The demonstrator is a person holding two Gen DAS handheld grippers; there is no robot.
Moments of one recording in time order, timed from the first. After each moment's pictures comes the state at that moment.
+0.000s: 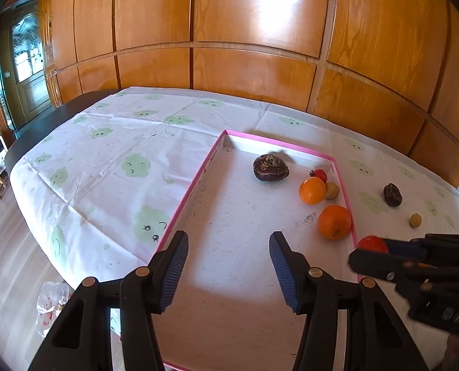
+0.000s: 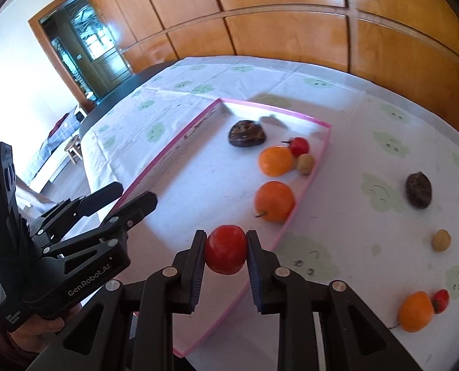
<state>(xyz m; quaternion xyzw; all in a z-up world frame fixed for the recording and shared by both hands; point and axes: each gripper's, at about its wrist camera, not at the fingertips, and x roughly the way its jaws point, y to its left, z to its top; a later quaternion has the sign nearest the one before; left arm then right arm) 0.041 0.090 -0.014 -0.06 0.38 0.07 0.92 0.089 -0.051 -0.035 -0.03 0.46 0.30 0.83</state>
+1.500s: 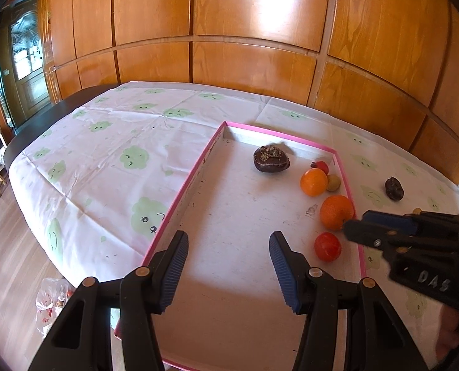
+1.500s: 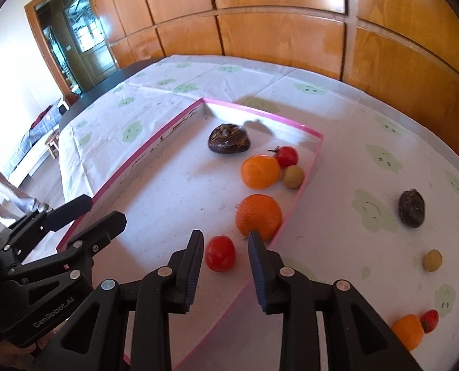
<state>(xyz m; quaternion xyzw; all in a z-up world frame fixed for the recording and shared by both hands) 0.041 0.087 -0.022 -0.06 0.39 0.06 0.92 0.107 -0.056 -0.043 -0.06 0.44 0.26 0.86</state>
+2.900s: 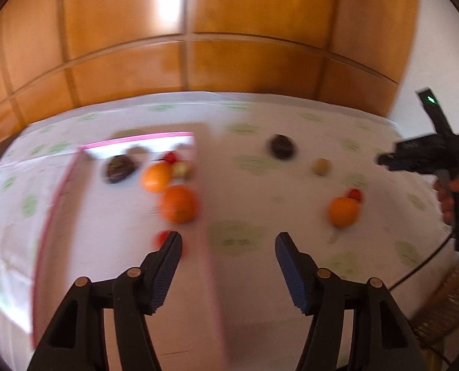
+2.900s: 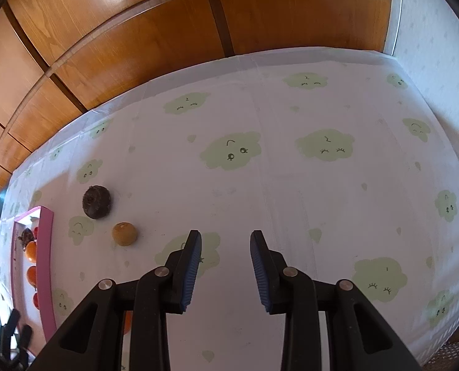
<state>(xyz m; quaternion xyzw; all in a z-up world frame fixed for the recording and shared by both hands) 0.055 -0.043 -0.010 0.03 0.41 -0.15 0.90 0.139 -0.369 -0.049 0.16 0.50 -0.06 0.85</state>
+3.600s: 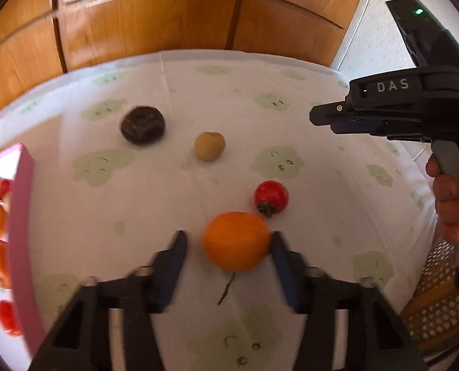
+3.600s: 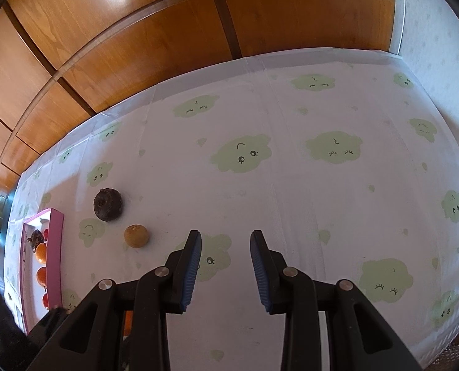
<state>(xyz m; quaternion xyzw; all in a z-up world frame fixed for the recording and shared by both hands) 0.110 -0.174 -0.064 0.05 0.48 -0.29 0.82 0.141 -0.369 -0.047 0.17 0.49 -0.04 0.85</state>
